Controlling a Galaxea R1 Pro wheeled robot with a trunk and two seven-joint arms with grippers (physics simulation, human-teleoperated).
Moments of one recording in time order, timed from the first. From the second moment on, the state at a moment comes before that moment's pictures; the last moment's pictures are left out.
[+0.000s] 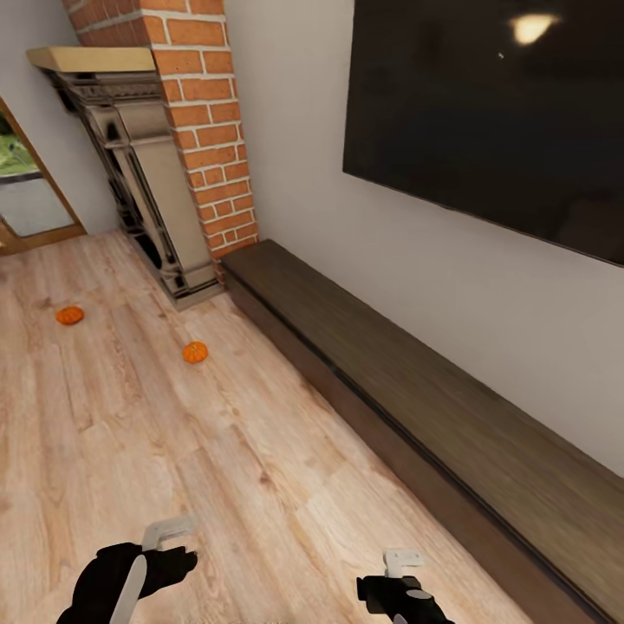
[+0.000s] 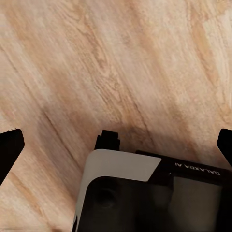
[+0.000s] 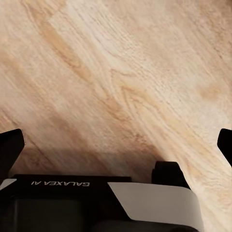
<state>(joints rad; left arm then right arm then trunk) -0.14 0.00 0.15 -1.37 0.17 0.99 0.13 -0.31 -0.05 0.62 -0.77 -0.65 0.27 -0.34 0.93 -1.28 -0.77</state>
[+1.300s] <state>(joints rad) -0.14 0.00 0.15 -1.38 0.17 0.99 0.13 -0.31 -0.05 0.62 -0.77 -0.64 0.29 -0.34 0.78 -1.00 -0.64</state>
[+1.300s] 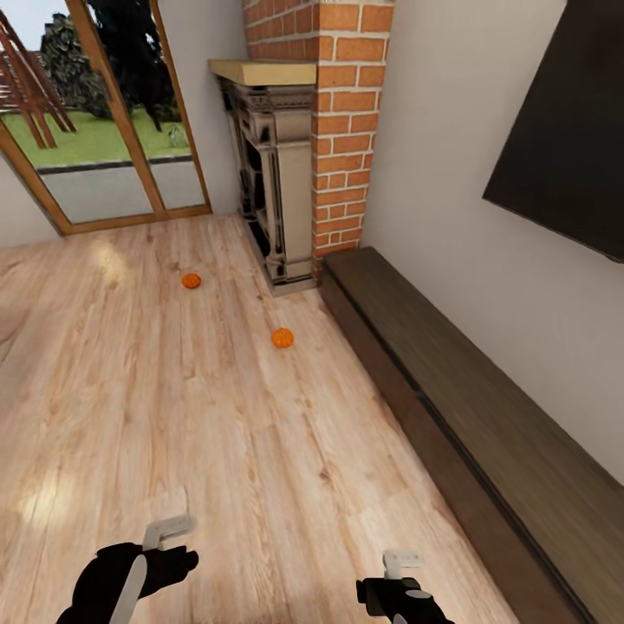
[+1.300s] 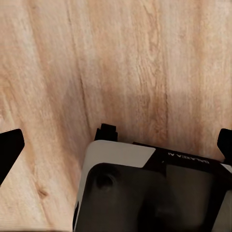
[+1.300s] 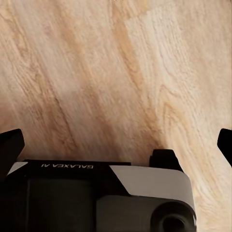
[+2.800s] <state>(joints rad) -0.14 0.00 0.15 -1.38 0.17 0.99 0.12 -0.31 -0.05 0.65 -0.77 -0.64 0.22 -0.34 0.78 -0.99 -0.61</state>
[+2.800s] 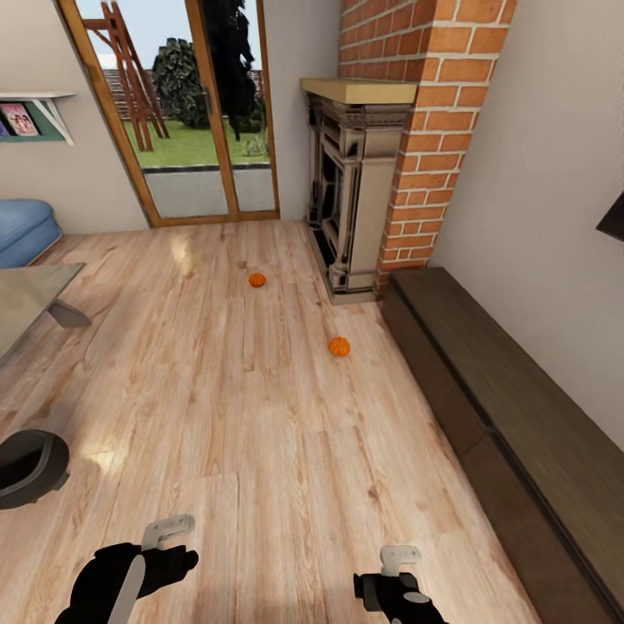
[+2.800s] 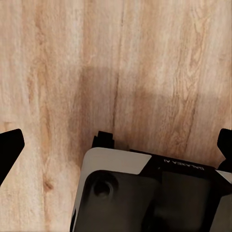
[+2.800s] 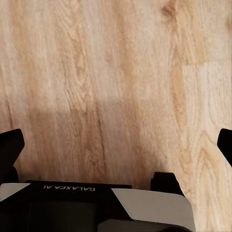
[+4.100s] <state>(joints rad) -0.14 0.01 0.15 -1.38 0.18 0.99 0.12 -0.31 -0.05 0.68 -0.77 -0.64 0.22 -0.34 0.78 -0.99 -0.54</state>
